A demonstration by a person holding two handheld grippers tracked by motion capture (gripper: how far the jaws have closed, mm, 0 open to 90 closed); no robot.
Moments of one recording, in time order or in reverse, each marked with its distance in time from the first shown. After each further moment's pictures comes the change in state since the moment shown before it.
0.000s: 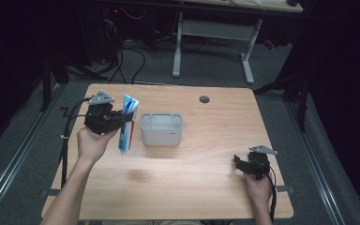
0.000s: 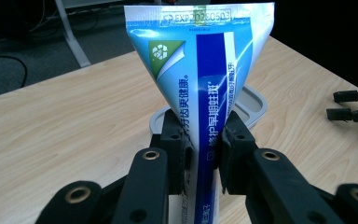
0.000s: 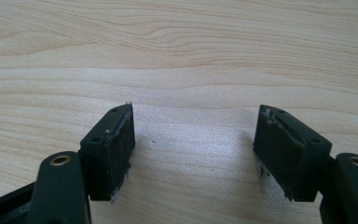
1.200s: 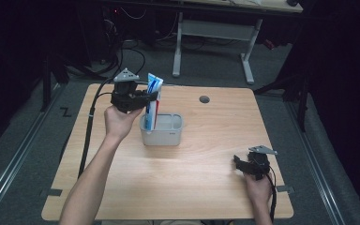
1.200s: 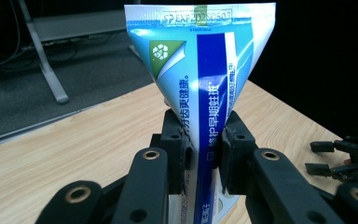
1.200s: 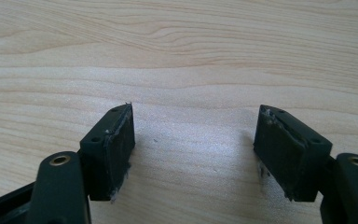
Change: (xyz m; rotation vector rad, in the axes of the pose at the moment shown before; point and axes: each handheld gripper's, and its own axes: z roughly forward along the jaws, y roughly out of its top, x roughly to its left) left arm -0.018 0.060 0.050 -0.090 -0.083 0.004; right arm 0.000 0.000 0.000 0.000 0.005 -0.005
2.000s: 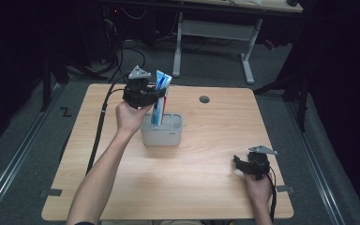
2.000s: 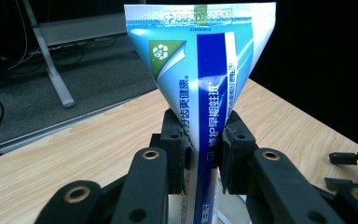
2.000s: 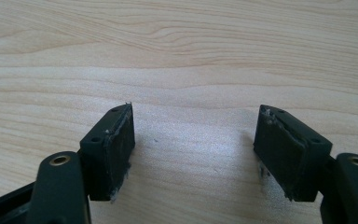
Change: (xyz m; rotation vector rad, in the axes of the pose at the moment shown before) left arm -0.003 0.006 0.033 -0.009 0.036 0.026; right arm 0.000 0.000 0.000 0.001 0.001 0.000
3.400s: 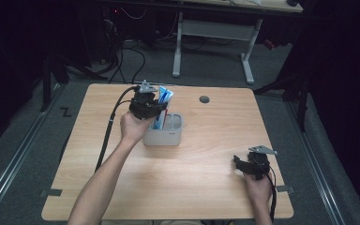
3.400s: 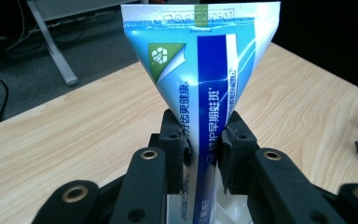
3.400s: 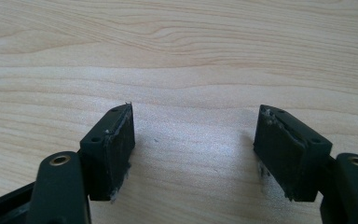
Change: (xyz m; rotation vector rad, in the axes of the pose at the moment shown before) left arm -0.002 -0.038 0.029 0.110 0.020 0.041; right arm 0.000 0.000 0.000 0.000 0.000 0.000
